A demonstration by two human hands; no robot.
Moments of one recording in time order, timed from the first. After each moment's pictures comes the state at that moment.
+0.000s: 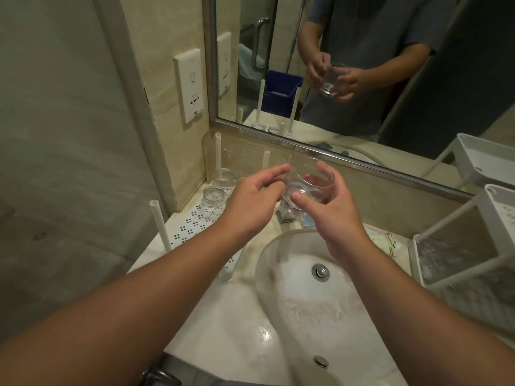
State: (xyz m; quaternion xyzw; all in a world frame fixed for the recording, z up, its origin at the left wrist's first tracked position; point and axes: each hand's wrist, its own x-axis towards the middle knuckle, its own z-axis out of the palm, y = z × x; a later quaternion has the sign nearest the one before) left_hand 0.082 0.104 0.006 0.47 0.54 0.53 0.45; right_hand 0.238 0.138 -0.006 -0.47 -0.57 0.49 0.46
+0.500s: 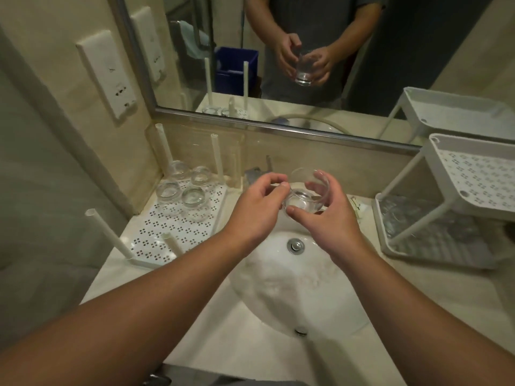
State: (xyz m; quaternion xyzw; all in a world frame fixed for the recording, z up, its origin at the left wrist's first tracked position) left_hand 0.174 0.106 -0.010 0.47 0.56 0.44 0.52; right_hand 0.323 0.113 -0.039 -0.59 -0.56 0.40 0.43
